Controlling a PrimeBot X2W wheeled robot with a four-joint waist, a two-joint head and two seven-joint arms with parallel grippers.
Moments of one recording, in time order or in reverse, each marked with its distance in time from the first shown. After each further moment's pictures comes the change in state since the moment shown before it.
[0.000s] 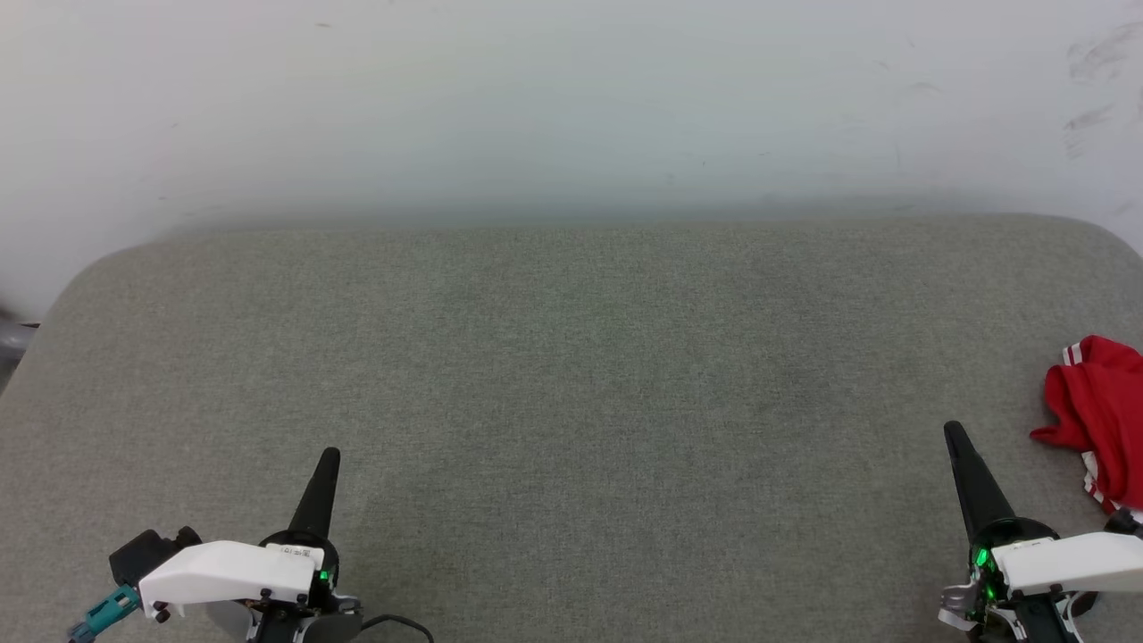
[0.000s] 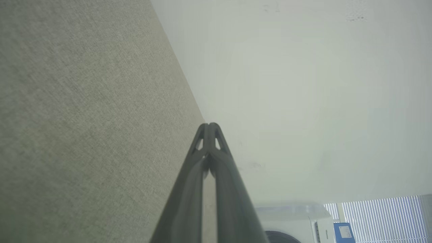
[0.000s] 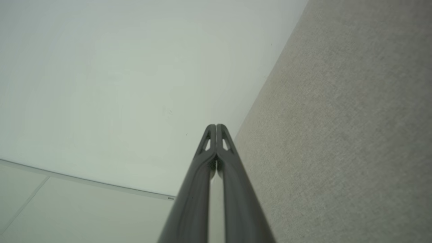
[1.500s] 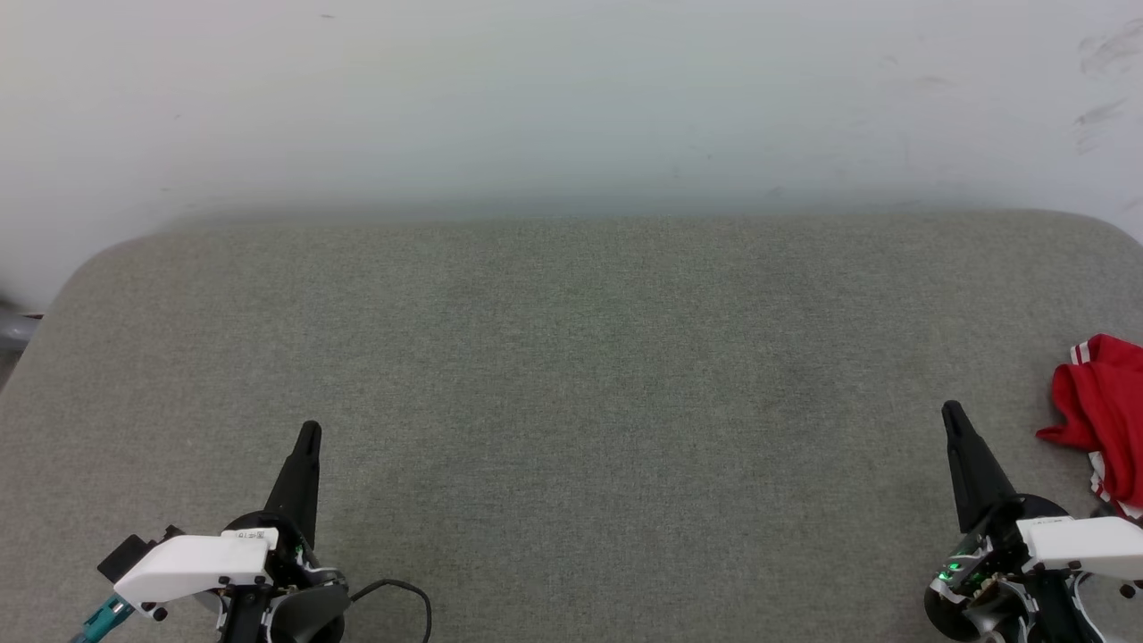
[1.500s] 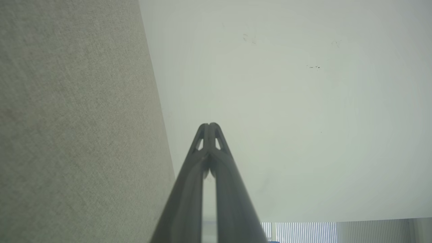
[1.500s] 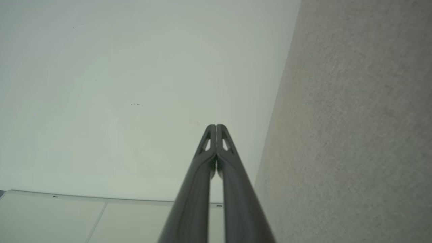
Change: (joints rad) left arm -0.037 -0.037 0.077 0.011 -0.256 -0.051 0.076; right arm -0.063 0.007 -0.008 0.072 0.287 0.000 0.029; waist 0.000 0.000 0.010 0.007
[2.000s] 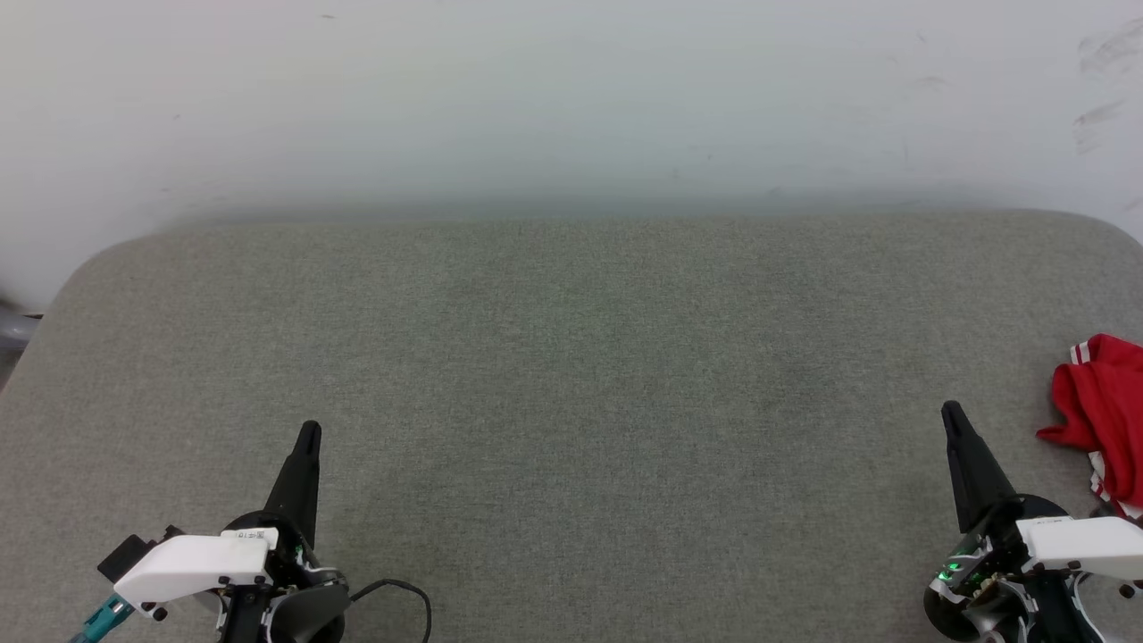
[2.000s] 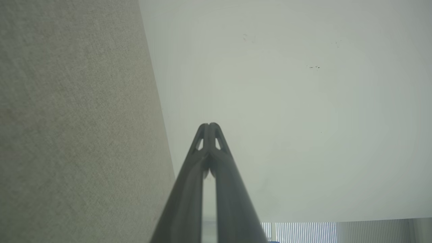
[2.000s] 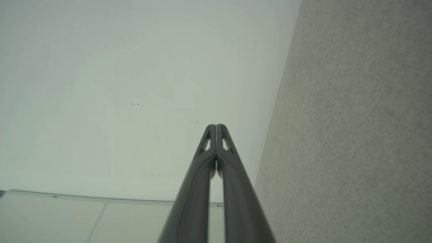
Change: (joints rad) left arm 0.000 0.000 0.001 0.000 0.000 0.000 0.000; right arm 0.000 0.001 -0.001 0.000 0.000 0.000 0.001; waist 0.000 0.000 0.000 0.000
